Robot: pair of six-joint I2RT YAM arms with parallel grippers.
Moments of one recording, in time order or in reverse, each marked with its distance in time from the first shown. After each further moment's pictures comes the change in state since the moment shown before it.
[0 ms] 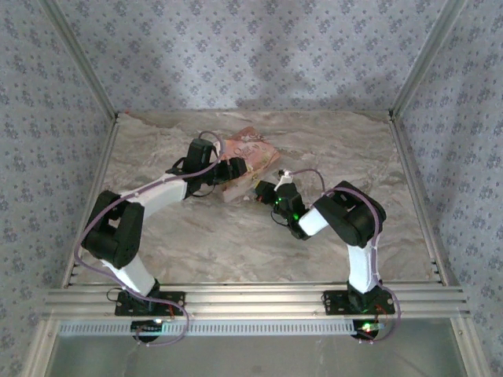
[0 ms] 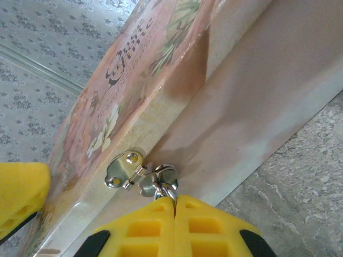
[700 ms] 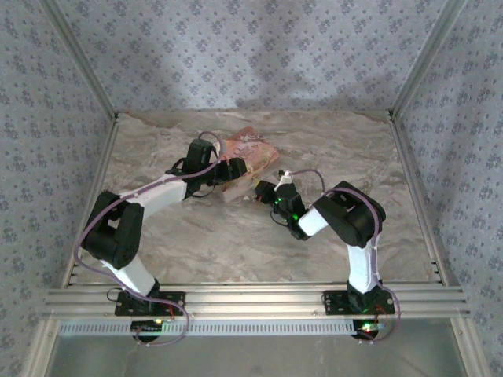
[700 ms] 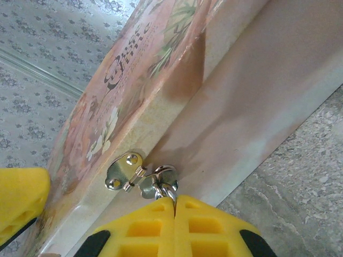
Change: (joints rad) left arm 0.000 -0.005 -0.006 0.002 0.000 -0.001; right arm 0.000 0.000 0.000 0.005 0.016 0.011
